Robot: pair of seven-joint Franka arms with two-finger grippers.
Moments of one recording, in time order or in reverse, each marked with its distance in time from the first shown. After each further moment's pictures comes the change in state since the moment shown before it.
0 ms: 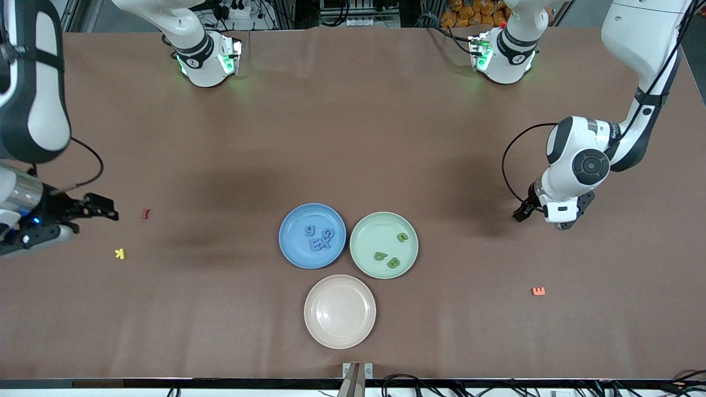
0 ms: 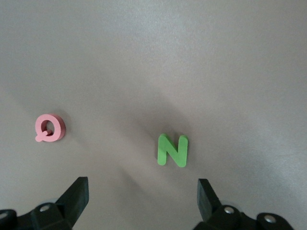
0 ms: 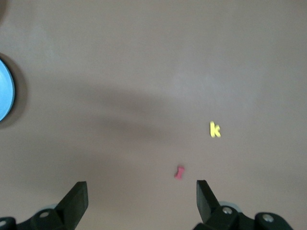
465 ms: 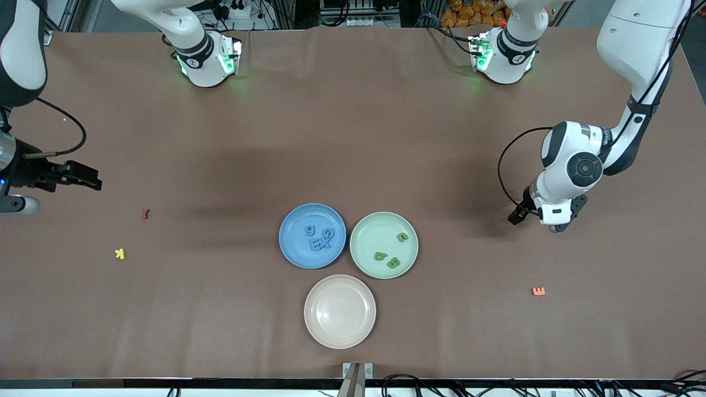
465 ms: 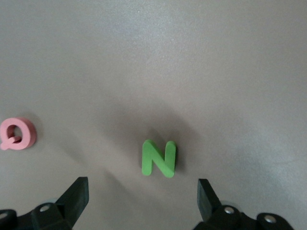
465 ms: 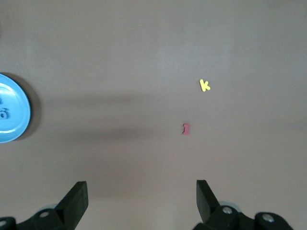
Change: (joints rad) left arm -0.007 0.054 0.013 -0.007 -0.001 0.098 0.000; right arm 0.062 -0.110 0.009 0.093 -0.107 -0.246 0.374
